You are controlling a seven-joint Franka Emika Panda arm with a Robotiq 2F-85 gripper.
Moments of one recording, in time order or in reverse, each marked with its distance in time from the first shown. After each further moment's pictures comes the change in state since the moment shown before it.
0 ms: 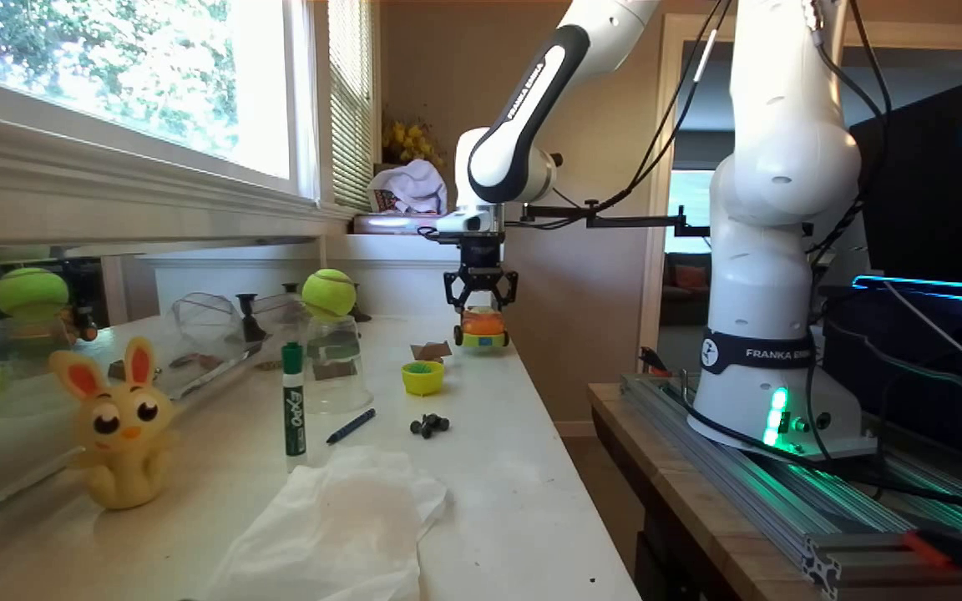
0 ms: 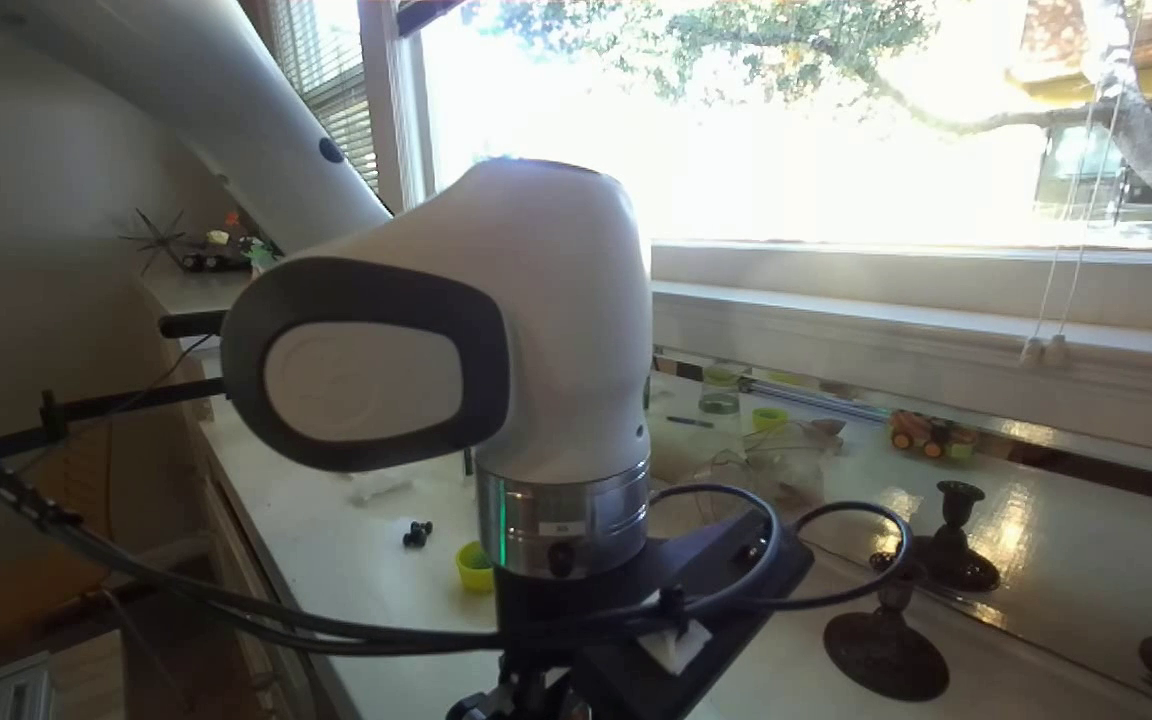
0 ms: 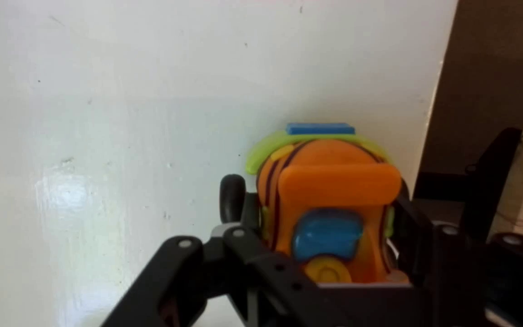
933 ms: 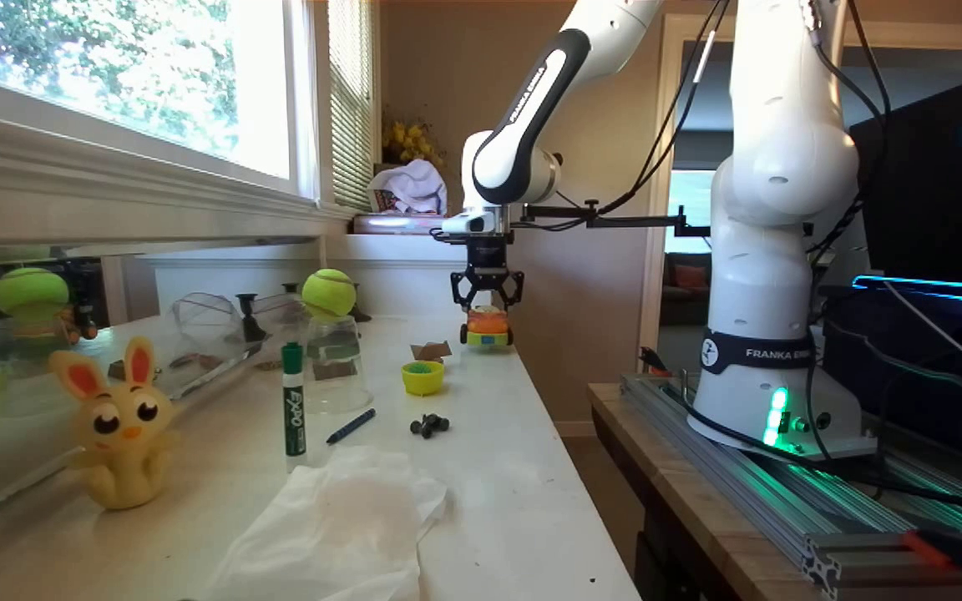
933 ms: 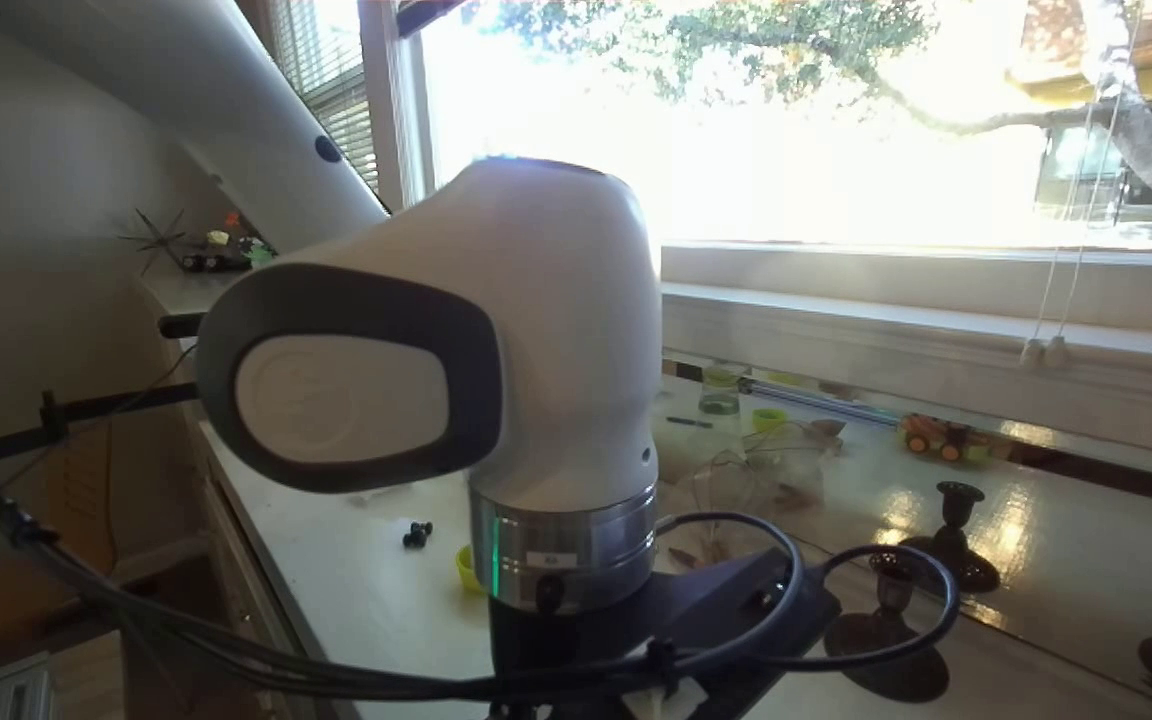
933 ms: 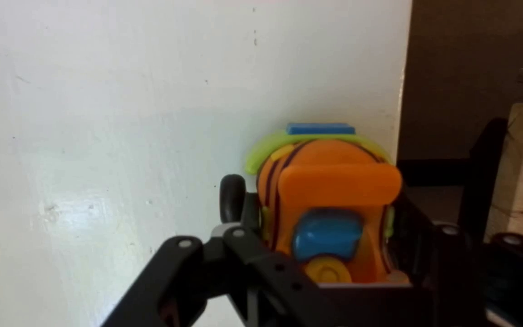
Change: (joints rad) arm -0.022 0.001 -0.021 -0.001 0.000 -0.005 0.061
